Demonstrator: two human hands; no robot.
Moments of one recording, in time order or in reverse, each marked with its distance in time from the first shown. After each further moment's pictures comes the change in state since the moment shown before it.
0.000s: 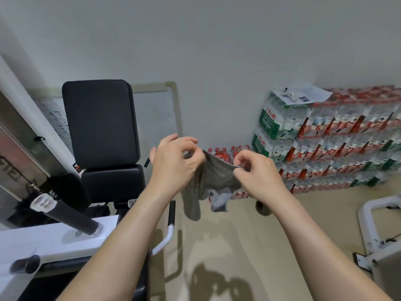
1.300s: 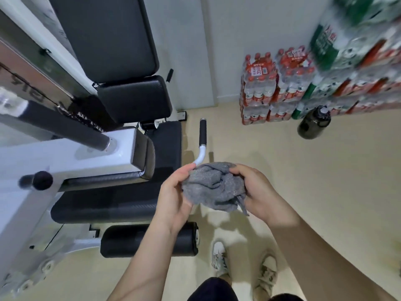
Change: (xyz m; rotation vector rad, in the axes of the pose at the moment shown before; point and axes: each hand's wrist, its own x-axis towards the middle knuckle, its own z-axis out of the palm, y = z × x) left_hand -0.176 -0.194 0.077 -1.247 0.018 -1.118; right_hand -0.112 0.084 0.230 1.077 -0.426 0.986
